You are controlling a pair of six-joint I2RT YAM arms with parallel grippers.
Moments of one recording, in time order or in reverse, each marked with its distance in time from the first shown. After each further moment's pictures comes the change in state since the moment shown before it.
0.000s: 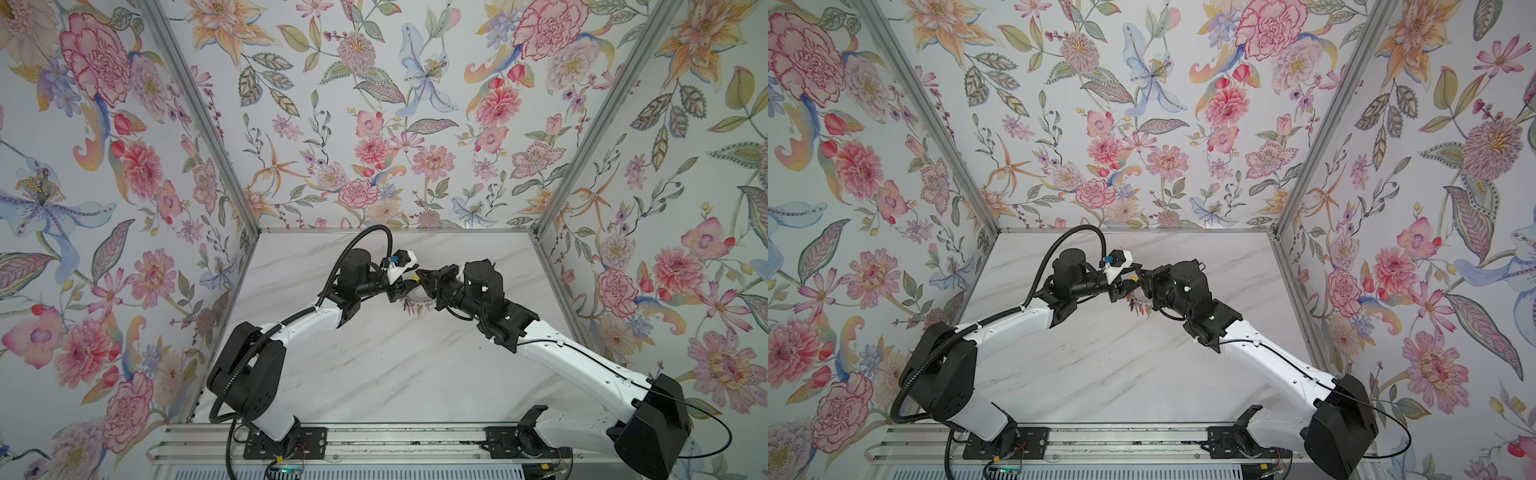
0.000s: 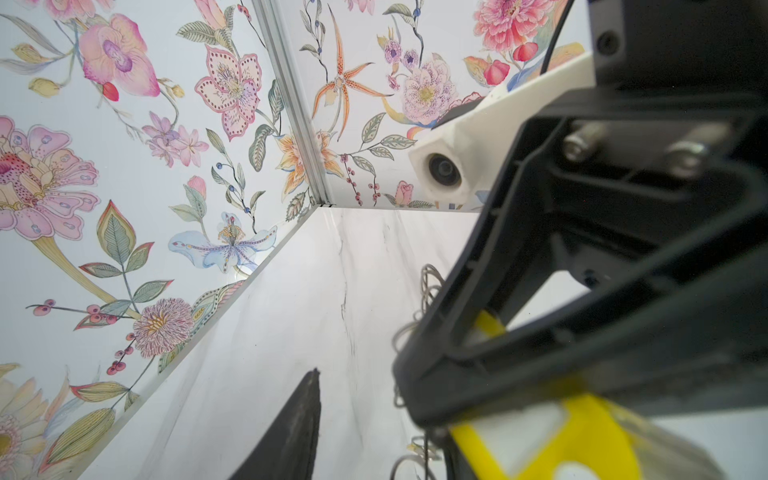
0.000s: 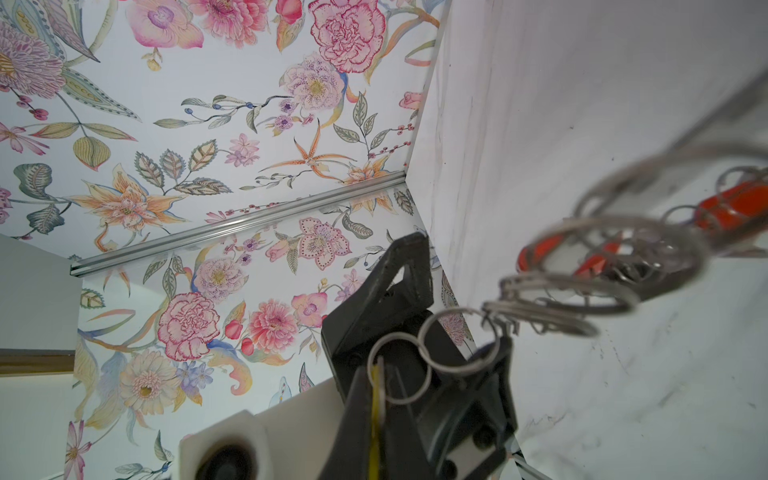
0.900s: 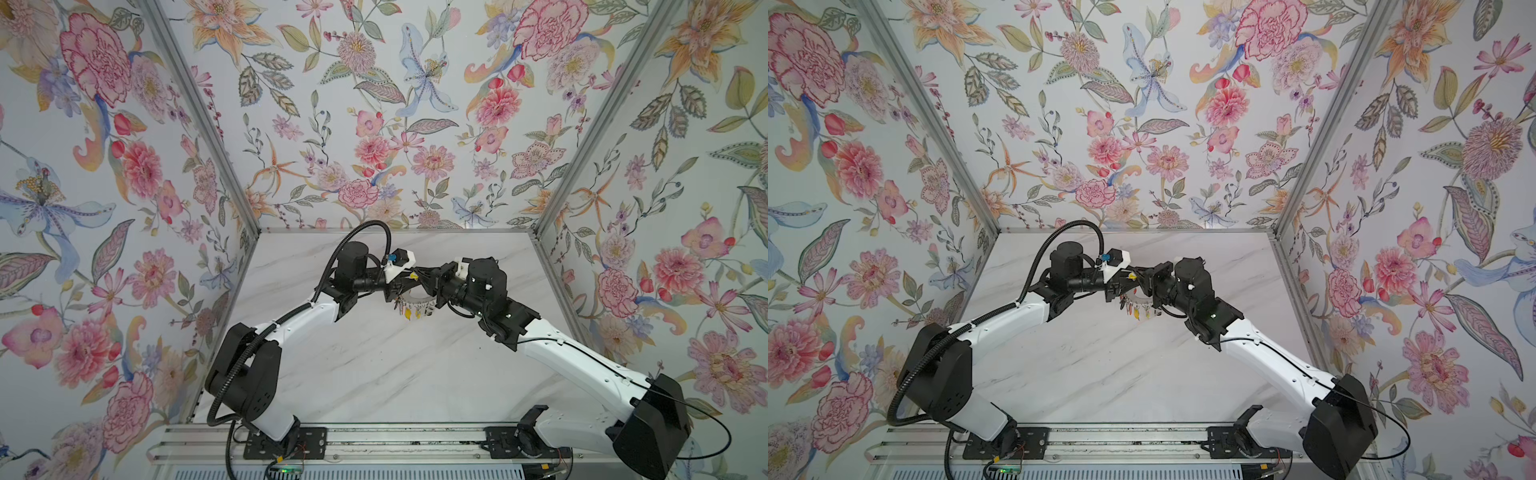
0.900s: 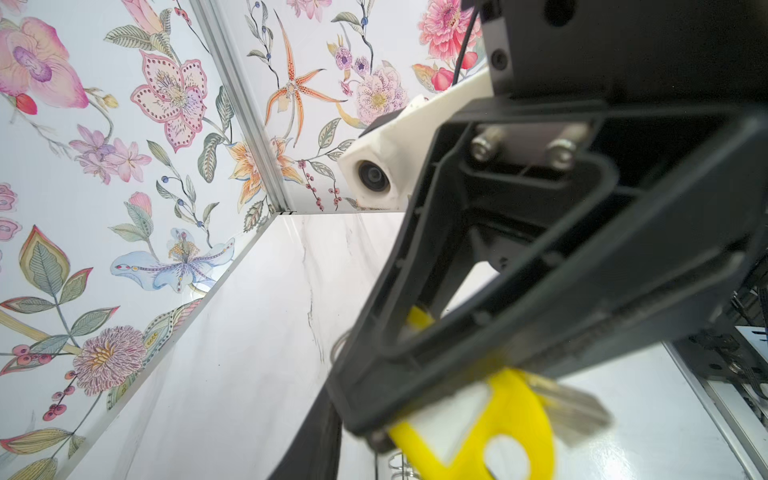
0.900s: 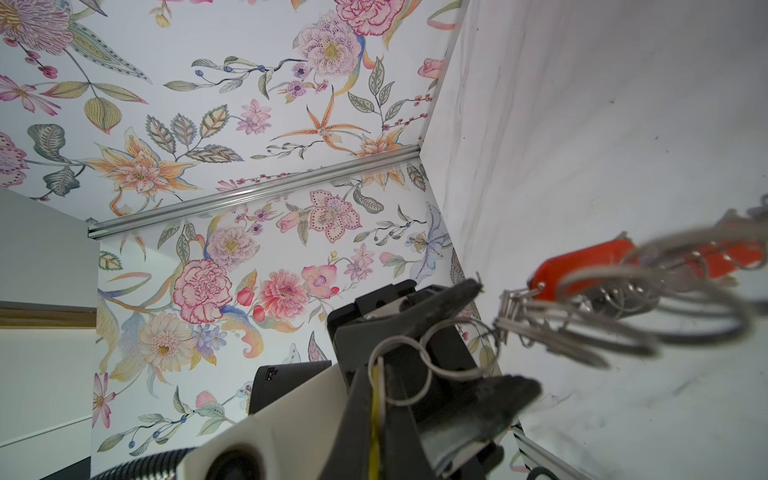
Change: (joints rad) left arm 0.018 -0.006 0.052 -0.110 0.161 0.036; right arm -0.023 0.004 -0.004 0.053 -0.100 -0.024
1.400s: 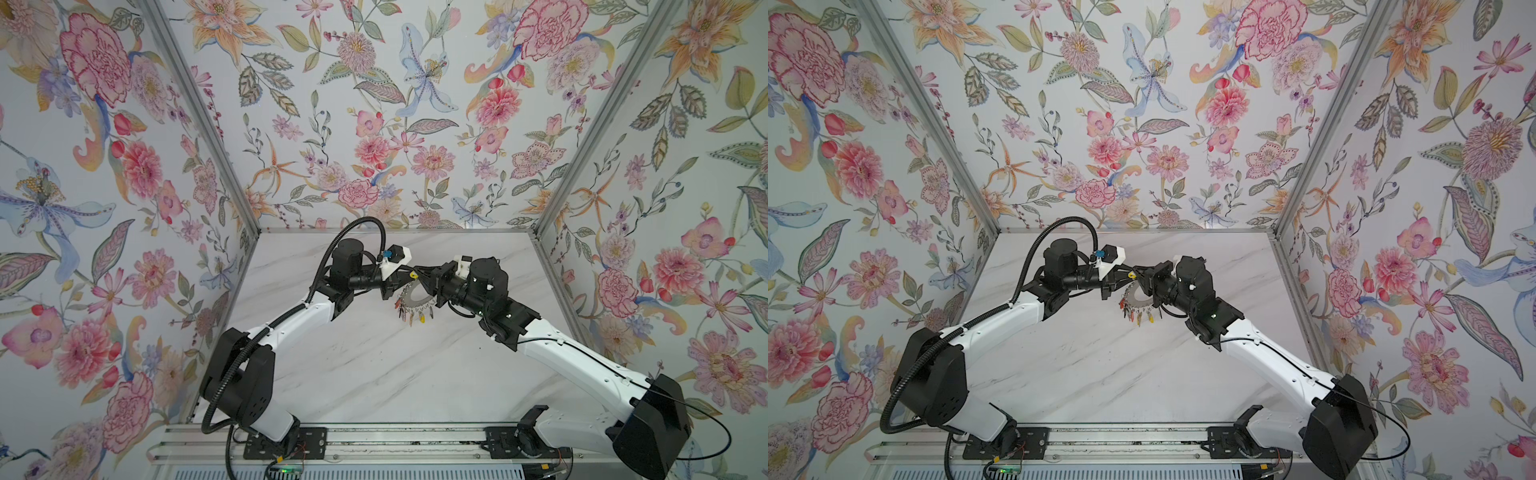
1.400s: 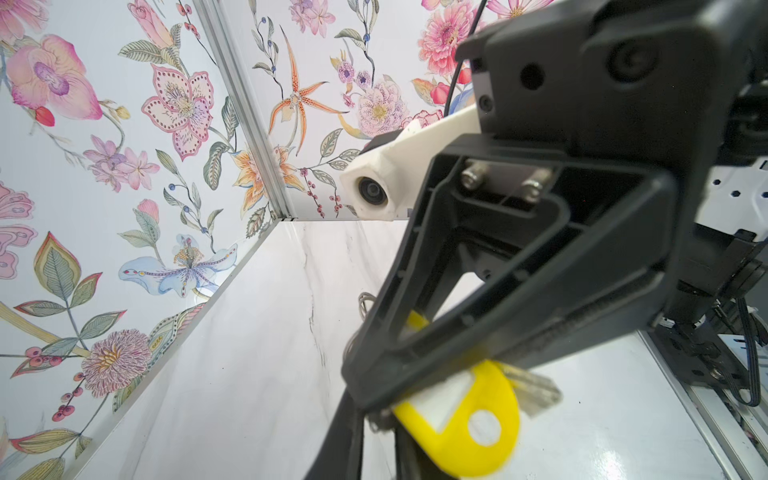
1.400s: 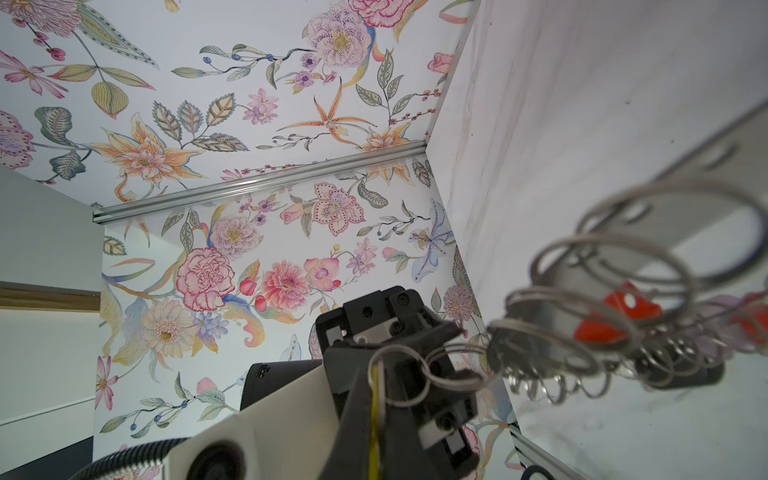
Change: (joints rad) left arm 0.017 -0.035 0.011 -0.024 0.027 -0.024; right arm -0.006 0.000 -0.003 0.026 -0.019 -0.022
